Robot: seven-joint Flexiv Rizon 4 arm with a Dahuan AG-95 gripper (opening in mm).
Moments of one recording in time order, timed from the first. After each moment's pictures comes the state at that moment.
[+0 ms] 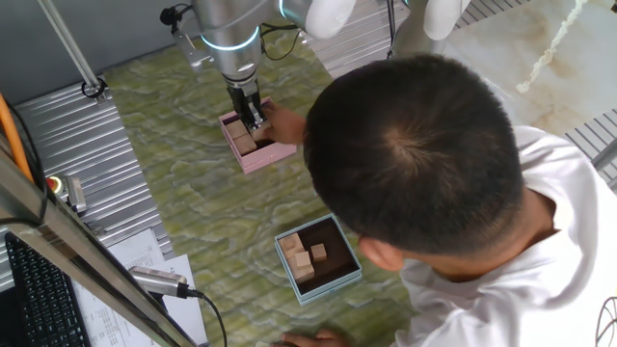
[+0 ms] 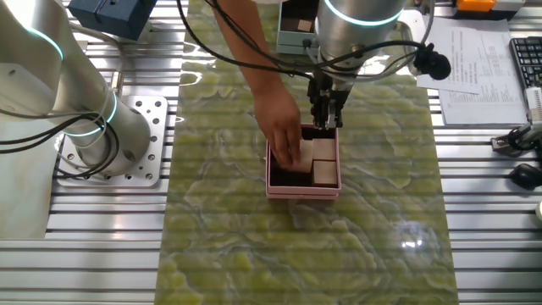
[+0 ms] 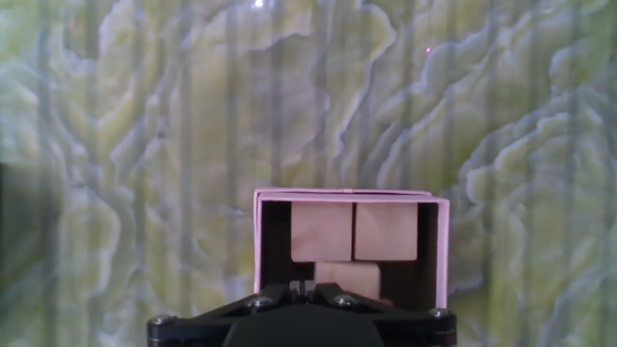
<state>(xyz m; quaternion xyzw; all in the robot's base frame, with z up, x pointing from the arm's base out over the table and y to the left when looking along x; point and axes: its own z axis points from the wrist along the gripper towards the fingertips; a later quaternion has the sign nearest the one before) 0.451 -0.023 0.141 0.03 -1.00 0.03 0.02</state>
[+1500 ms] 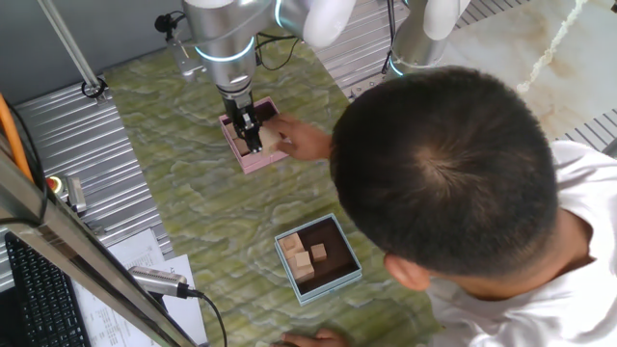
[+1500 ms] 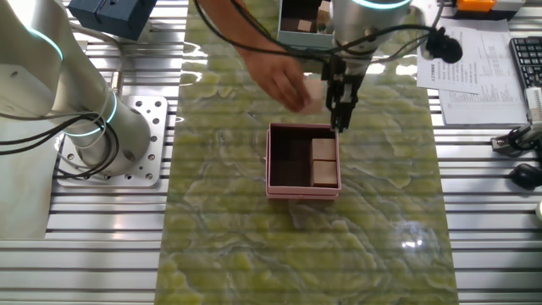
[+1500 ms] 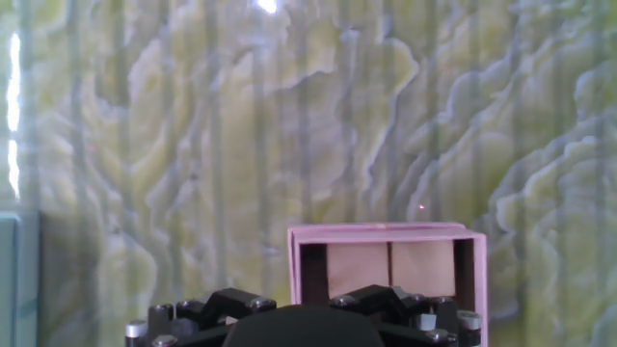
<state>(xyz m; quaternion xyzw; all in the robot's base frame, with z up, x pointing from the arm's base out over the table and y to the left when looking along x) 0.483 0.012 0.150 -0.01 -1.00 0.02 0.01</state>
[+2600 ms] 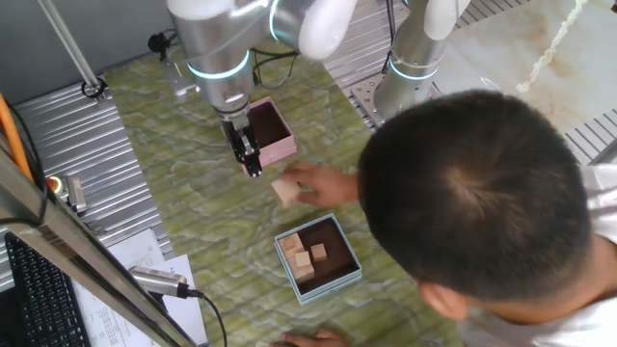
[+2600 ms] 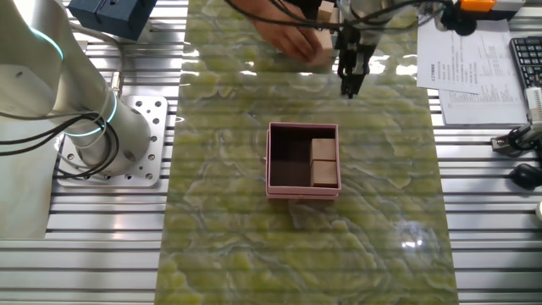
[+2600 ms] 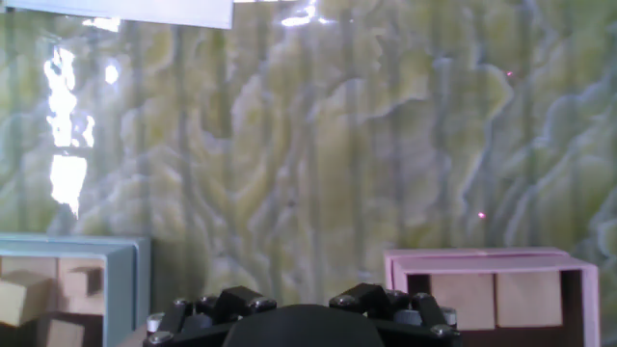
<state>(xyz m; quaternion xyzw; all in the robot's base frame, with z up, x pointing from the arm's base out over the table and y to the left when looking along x) 0.508 0.079 0.154 -0.02 -1.00 -0.03 0.02</state>
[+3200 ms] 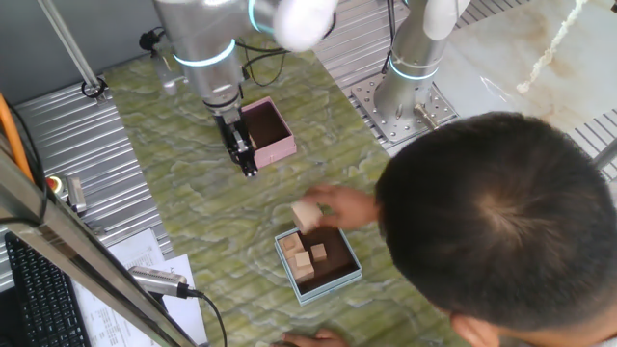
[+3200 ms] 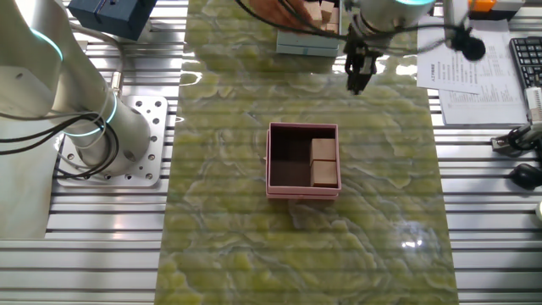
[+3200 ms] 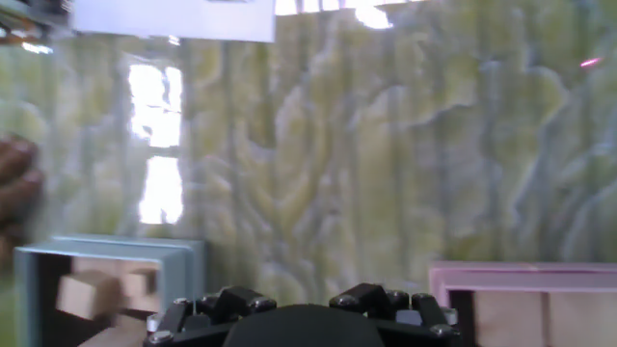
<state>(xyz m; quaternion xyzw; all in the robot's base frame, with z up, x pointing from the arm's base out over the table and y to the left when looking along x) 0.523 0.096 0.165 -0.02 -0.99 -0.13 0.02</state>
